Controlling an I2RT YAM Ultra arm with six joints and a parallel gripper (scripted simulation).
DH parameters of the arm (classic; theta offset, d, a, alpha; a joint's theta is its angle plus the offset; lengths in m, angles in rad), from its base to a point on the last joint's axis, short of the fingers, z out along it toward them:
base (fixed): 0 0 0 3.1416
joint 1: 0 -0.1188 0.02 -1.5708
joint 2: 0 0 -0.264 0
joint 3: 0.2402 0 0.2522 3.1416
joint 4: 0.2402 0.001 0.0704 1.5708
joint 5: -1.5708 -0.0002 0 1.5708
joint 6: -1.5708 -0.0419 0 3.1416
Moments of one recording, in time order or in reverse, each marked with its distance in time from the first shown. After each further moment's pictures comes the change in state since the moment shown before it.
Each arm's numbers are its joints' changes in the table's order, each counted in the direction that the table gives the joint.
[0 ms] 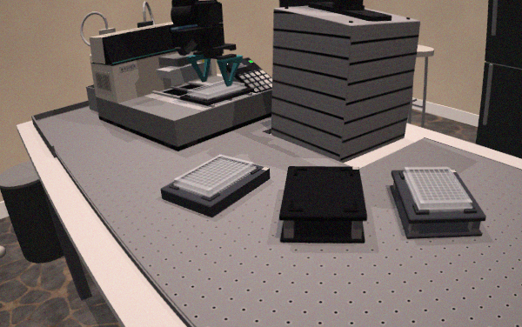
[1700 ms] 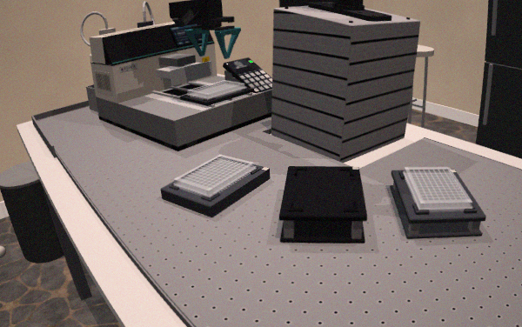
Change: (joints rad) arm 0.011 0.214 -0.004 0.213 0.000 0.011
